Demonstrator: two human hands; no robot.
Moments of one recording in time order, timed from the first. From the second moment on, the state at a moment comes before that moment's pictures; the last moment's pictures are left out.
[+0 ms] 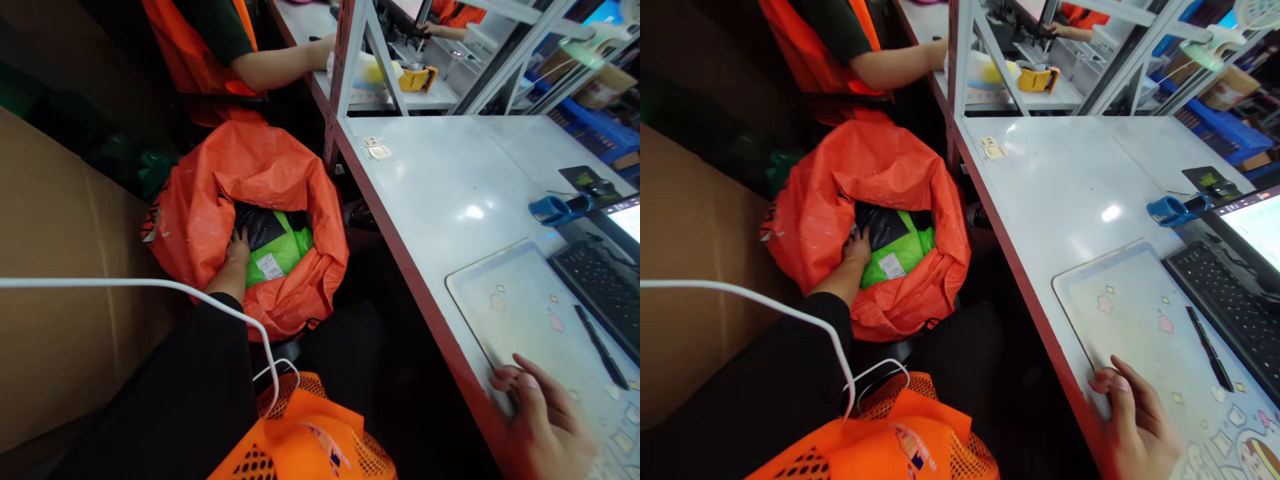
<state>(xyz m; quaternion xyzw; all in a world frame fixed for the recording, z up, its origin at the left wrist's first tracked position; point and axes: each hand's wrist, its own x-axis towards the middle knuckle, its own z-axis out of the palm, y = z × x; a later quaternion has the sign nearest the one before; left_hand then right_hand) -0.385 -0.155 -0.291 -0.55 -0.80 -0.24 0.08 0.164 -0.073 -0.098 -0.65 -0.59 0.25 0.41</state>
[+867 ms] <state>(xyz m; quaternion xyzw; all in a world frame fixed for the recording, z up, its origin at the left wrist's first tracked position) -0.180 -0.077 -0.005 -0.67 -0.51 -0.51 0.18 0.271 -0.098 -0.071 -0.52 -0.52 0.25 0.63</state>
